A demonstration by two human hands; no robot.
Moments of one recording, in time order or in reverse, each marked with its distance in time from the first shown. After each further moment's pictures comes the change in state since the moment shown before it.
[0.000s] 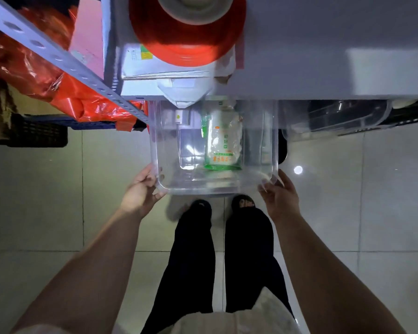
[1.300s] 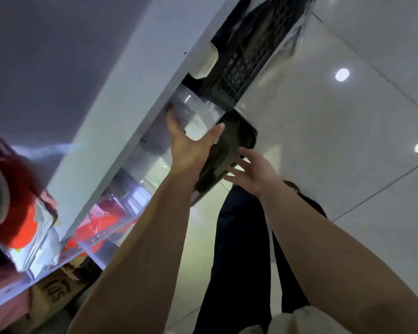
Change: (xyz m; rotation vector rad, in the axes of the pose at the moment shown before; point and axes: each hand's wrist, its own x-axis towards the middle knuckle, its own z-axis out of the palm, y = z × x) left_hand -0.020 -0.113 0.502 1.228 -0.169 0.554; right_hand 0.176 -0.102 -0.113 0.715 -0.276 0.434
